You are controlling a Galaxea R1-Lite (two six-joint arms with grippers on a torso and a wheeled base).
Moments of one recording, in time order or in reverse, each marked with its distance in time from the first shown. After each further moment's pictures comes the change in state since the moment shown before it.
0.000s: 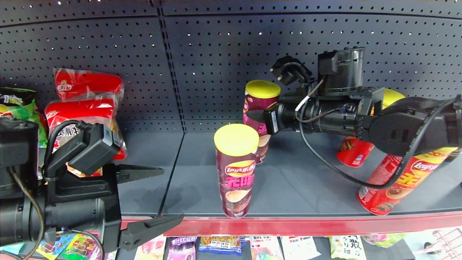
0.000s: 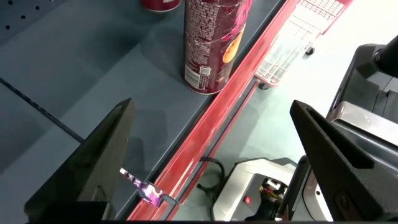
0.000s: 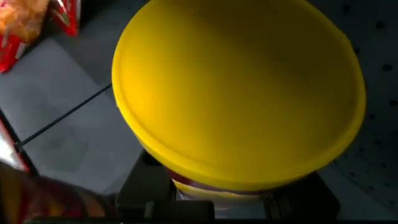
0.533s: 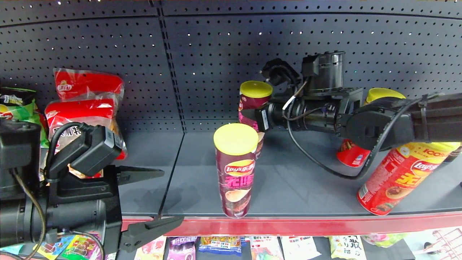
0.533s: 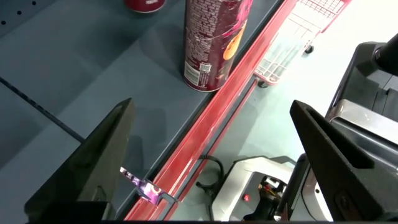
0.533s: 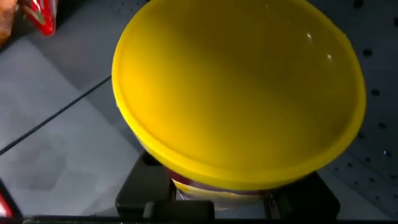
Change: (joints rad) left arm 0.000 0.004 0.005 0.002 0.000 0.000; right arm -0.001 0.083 -0.088 0.002 -0.033 0.001
